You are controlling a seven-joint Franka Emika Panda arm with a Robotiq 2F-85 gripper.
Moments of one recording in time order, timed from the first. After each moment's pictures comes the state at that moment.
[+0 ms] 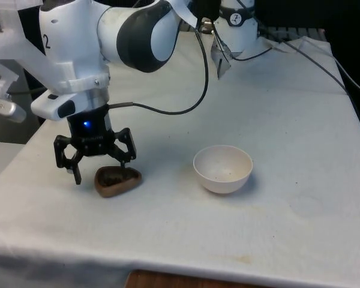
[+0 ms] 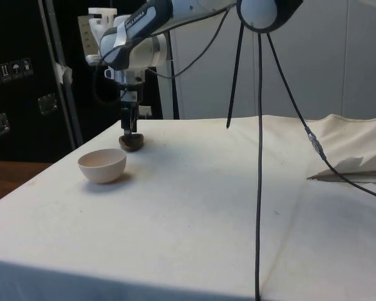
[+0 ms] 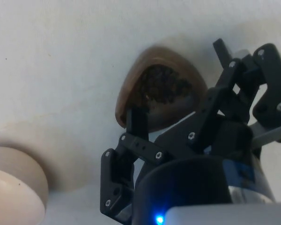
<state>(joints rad) -0.11 1.19 -0.40 -0.92 0.53 2.13 -0.81</state>
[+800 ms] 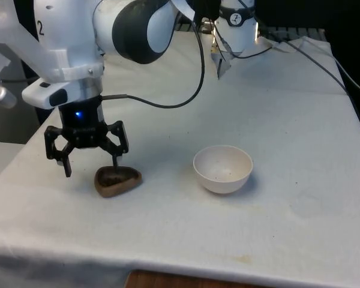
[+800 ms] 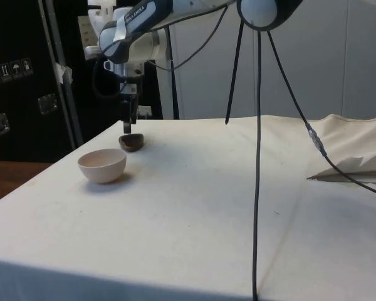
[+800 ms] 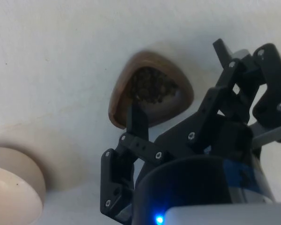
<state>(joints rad) -0.10 1.17 -0.44 -0.91 0.53 2.12 -0.81</state>
